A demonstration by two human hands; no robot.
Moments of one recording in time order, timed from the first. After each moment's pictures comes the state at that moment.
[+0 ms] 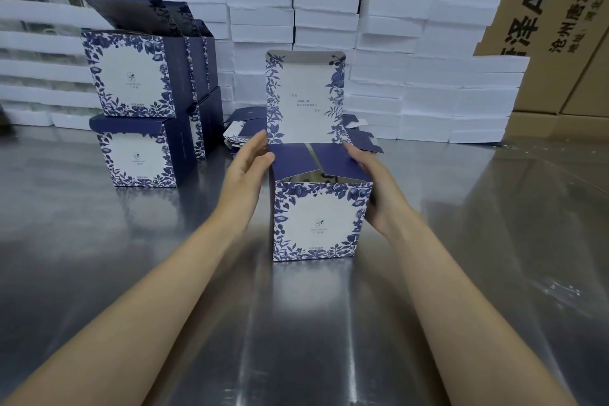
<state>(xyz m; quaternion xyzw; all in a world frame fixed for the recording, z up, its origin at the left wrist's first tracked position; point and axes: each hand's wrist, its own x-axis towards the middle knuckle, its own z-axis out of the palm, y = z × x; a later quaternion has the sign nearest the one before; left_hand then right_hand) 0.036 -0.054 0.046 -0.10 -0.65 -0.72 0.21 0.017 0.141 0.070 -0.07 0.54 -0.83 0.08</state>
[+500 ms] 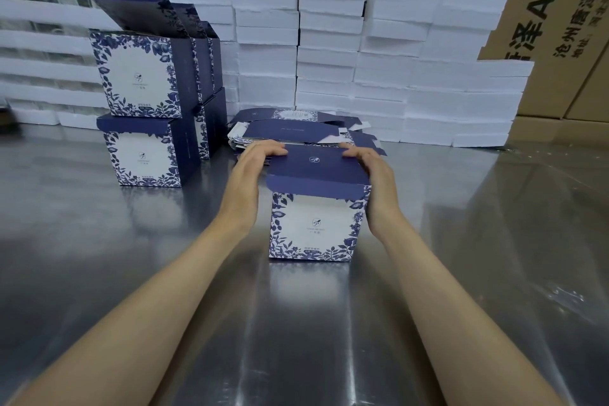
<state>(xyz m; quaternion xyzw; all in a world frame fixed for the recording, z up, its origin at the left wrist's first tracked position) 0.036 -0.059 0.043 -0.18 -0.69 -0.64 0.28 0.011 0.131 0.064 -0.13 0.63 -0.76 -0.12</state>
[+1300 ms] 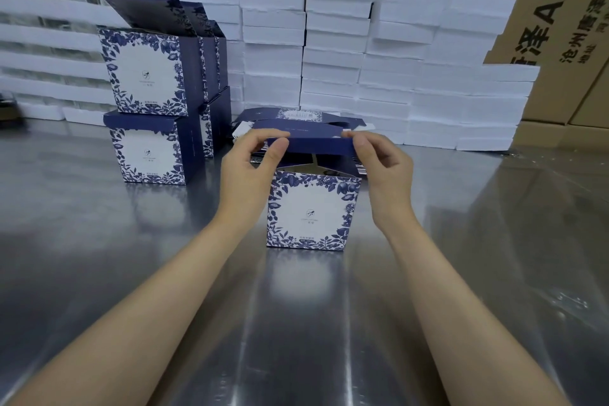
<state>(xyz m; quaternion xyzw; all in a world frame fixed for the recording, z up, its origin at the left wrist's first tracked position) 0.048 -0.057 0.061 -0.12 -0.70 -0.59 0.39 0.020 0.128 0.073 -0.24 0.61 -0.72 -0.24</state>
